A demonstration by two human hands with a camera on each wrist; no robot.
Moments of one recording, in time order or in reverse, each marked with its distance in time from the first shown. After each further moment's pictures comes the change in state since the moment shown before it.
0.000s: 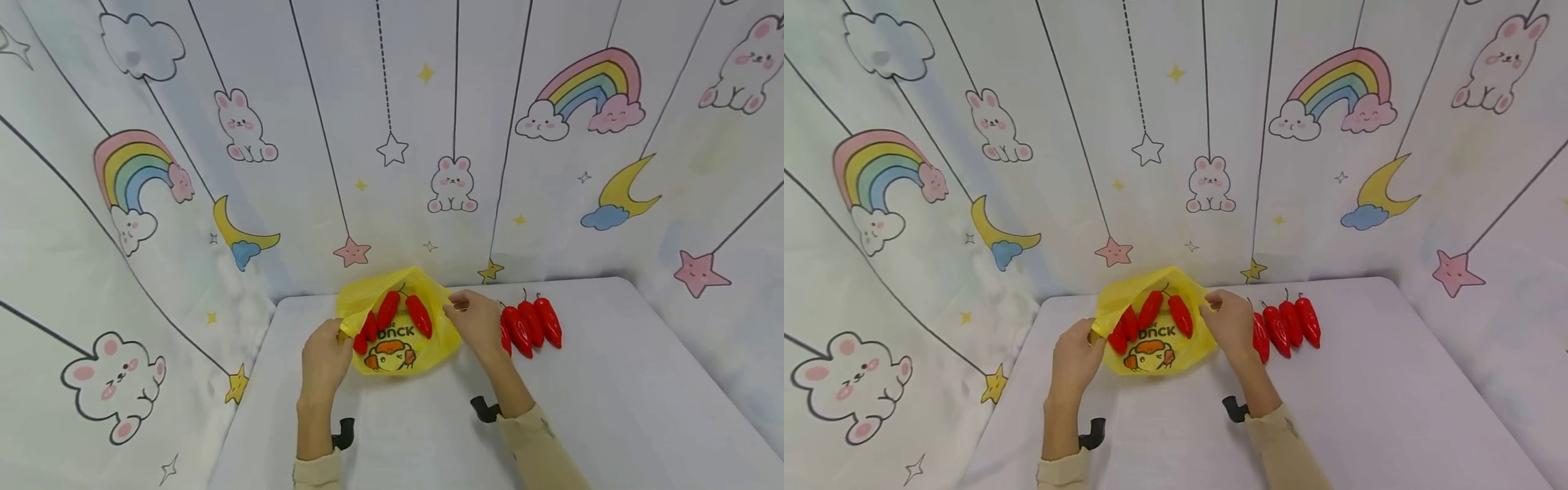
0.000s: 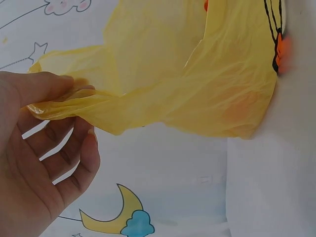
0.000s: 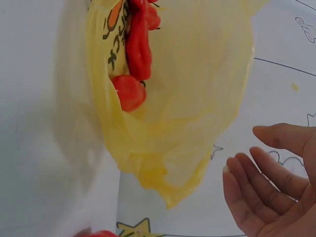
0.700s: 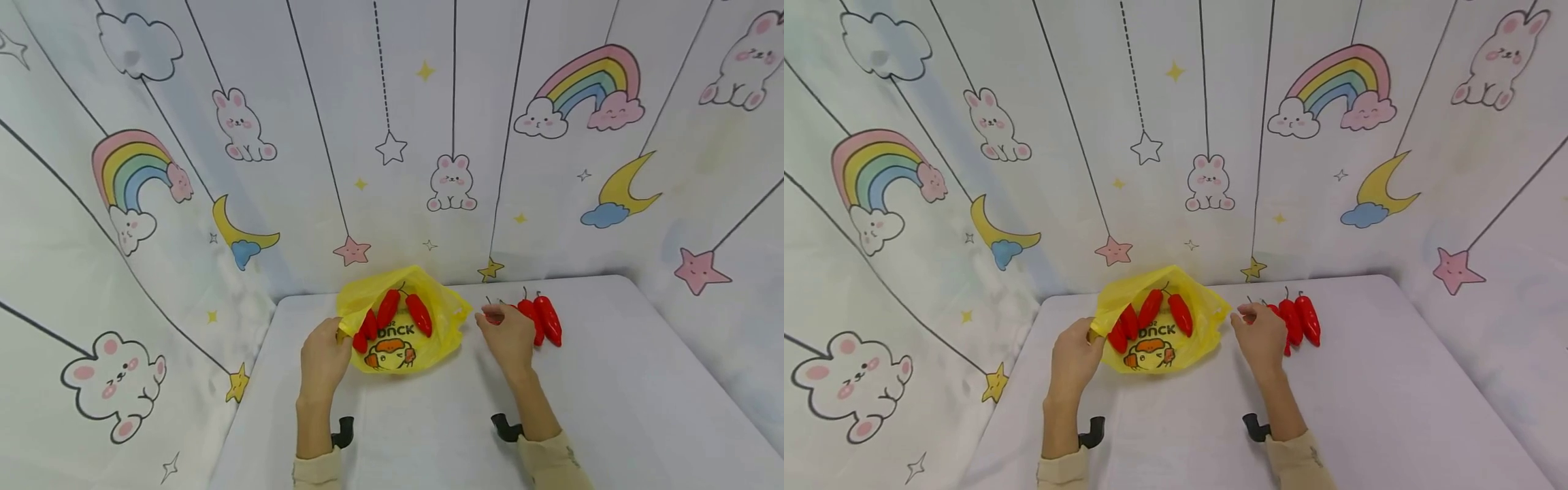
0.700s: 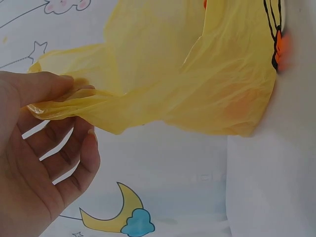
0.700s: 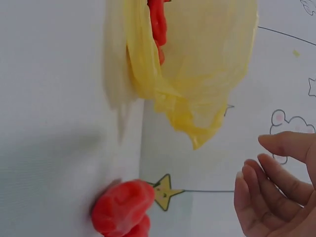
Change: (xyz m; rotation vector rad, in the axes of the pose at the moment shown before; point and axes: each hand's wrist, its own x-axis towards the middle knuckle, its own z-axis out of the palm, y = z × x) left_hand 0.000 -0.001 -0.001 0.014 -0.012 -0.012; right_hand -0.025 0.039 -0.032 -0.056 0.175 0.096
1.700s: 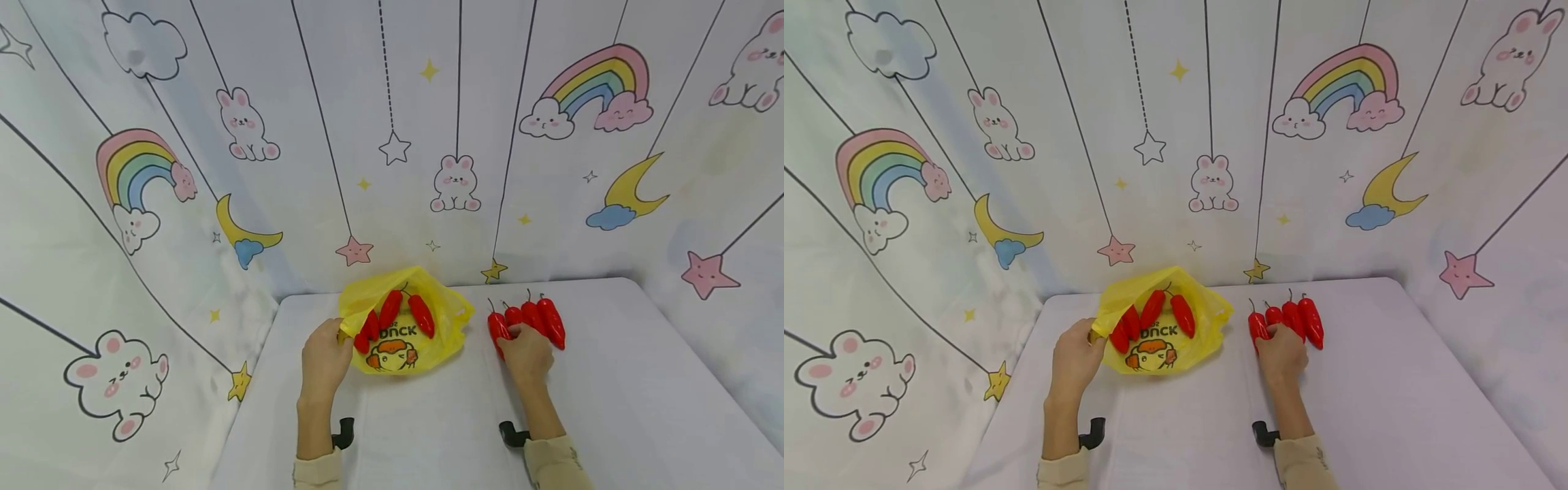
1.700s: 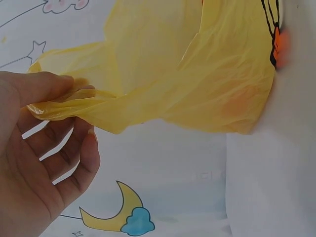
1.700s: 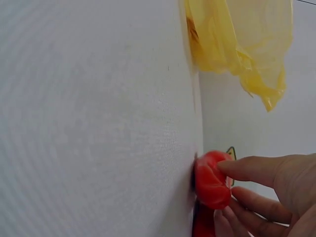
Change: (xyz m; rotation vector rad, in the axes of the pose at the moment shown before) left_hand 0.000 0.000 0.001 0.018 0.027 0.017; right_hand -0.001 0.071 0.010 -0.266 -0.070 0.186
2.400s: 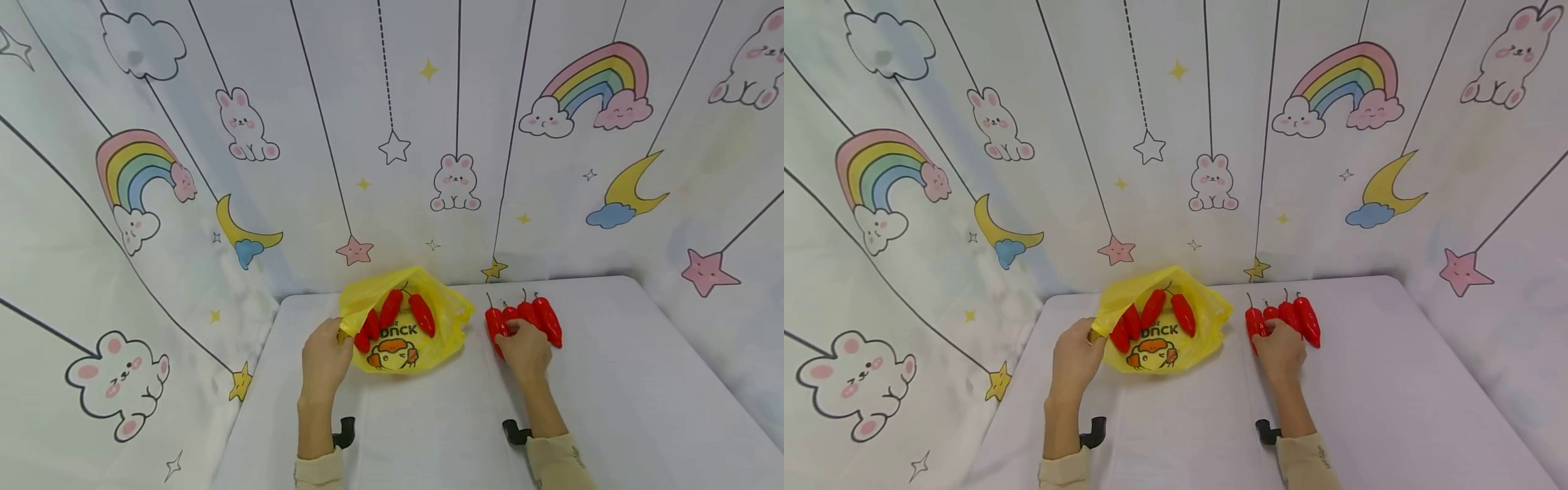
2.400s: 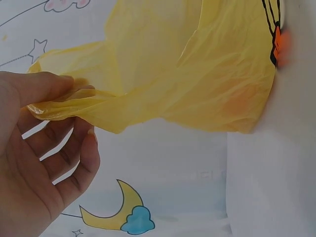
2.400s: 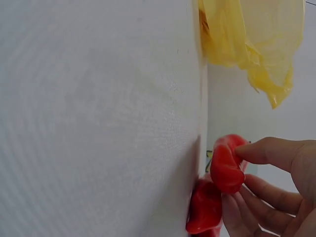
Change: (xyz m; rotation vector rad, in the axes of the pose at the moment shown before) left_hand 0.000 -0.001 -0.002 -0.012 -0.016 -0.010; right_hand 0.001 -0.006 -0.006 0.022 -0.041 -0.037
